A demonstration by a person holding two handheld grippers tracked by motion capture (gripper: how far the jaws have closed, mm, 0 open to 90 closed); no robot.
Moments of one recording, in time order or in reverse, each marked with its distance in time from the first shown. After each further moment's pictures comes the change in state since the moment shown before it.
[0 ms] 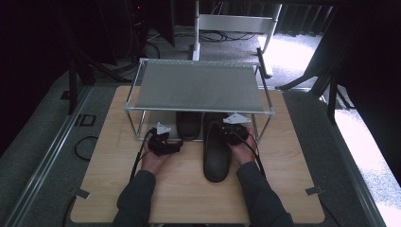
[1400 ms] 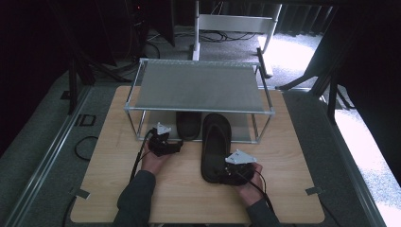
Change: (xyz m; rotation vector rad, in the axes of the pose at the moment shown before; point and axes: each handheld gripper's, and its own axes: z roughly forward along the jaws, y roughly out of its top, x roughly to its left) left arm -0.001 0.000 0.000 0.002 0.008 0.003; right arm 0.065 -0.068 -0.080 0.059 0.093 -0.020
